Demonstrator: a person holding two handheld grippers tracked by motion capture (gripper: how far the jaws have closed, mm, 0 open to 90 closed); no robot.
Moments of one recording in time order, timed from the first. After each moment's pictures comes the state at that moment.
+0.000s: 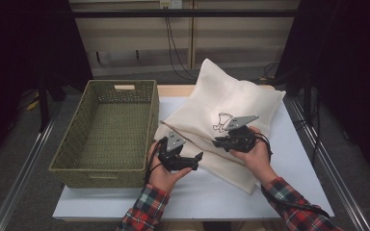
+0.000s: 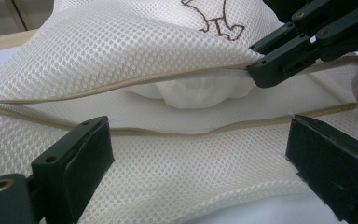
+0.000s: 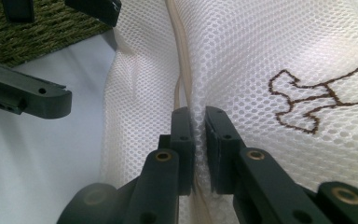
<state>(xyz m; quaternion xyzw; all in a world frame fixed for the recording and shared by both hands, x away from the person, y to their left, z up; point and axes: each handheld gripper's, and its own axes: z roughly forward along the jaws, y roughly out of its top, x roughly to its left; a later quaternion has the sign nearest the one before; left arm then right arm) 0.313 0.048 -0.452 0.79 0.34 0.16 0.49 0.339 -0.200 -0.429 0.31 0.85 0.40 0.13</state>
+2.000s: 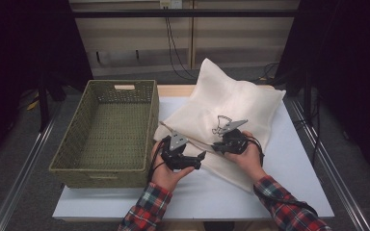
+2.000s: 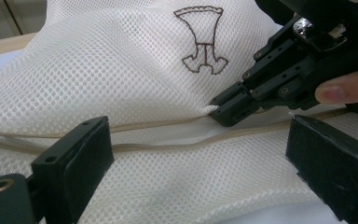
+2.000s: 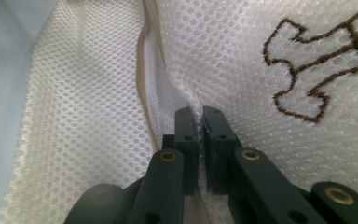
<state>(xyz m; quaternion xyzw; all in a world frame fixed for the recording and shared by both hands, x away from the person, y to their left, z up) 0.316 0.041 -0.453 0.79 0.33 0.16 0.49 0.361 -0.195 -0.476 0.34 0.87 0.35 0.11</state>
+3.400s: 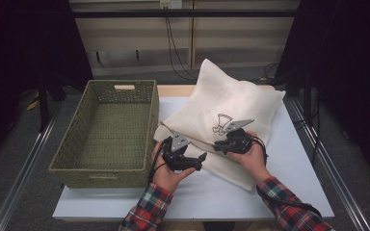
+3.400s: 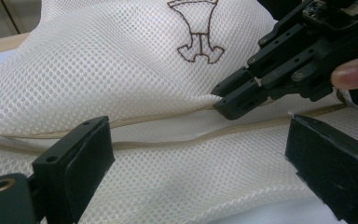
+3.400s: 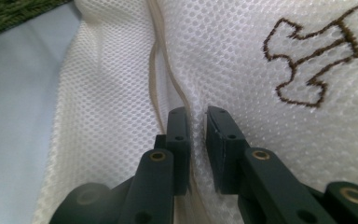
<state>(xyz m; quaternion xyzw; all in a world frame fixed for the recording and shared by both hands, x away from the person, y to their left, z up) 0.314 0.037 -0.454 0.79 0.32 0.16 0.49 0.354 -0.205 -0.468 0.35 0.85 0.38 0.10</state>
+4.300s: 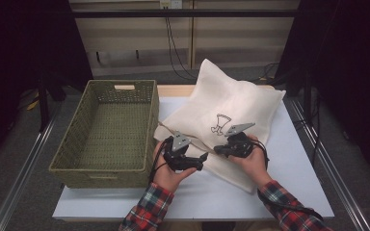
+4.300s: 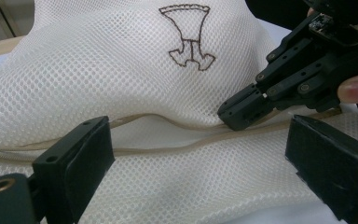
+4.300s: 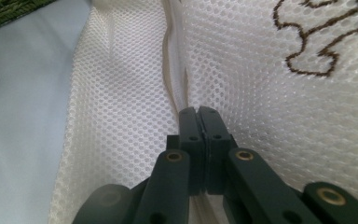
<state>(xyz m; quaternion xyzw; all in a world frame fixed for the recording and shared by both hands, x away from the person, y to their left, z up) 0.314 0.035 -0.452 0.79 0.32 0.16 0.50 0.344 -0.204 -0.471 0.35 0.85 0.37 0.09</state>
